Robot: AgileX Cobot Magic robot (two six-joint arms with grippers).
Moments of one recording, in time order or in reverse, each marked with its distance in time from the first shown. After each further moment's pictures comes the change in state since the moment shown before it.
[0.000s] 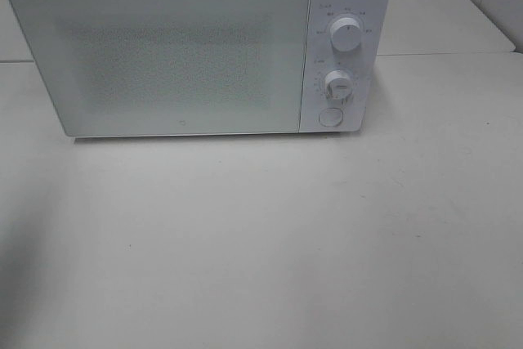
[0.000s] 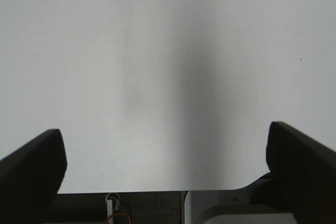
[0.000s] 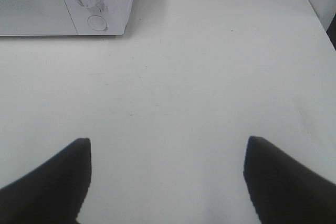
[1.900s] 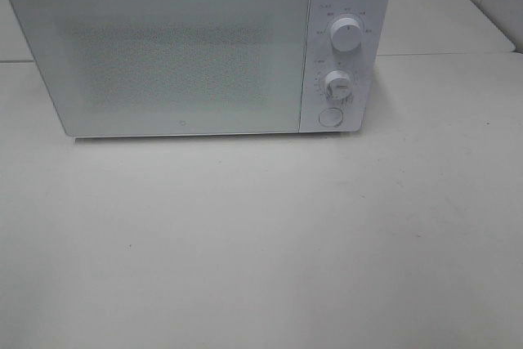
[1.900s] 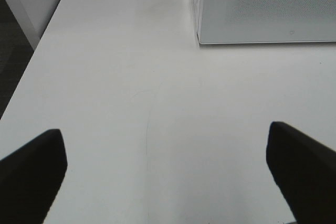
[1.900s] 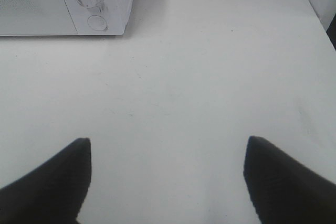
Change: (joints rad) left arm 0.000 -1.041 0.360 0.028 -0.023 -0.008; right arm 0.000 0.000 0.000 0.000 0.000 0.000
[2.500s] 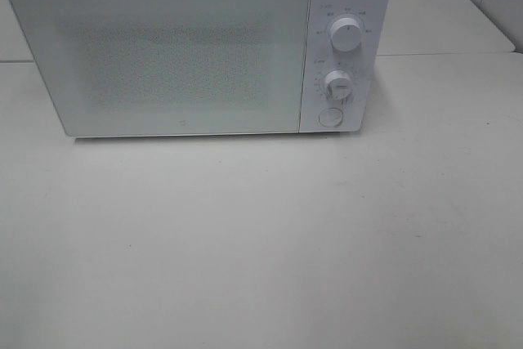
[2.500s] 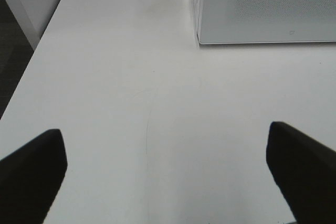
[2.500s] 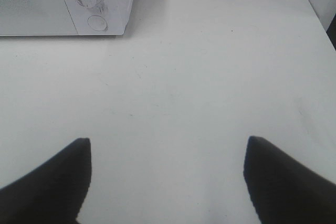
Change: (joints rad) left arm 0.000 -0.002 0.000 0.005 0.000 0.000; right arm 0.000 0.000 0.000 0.000 0.000 0.000
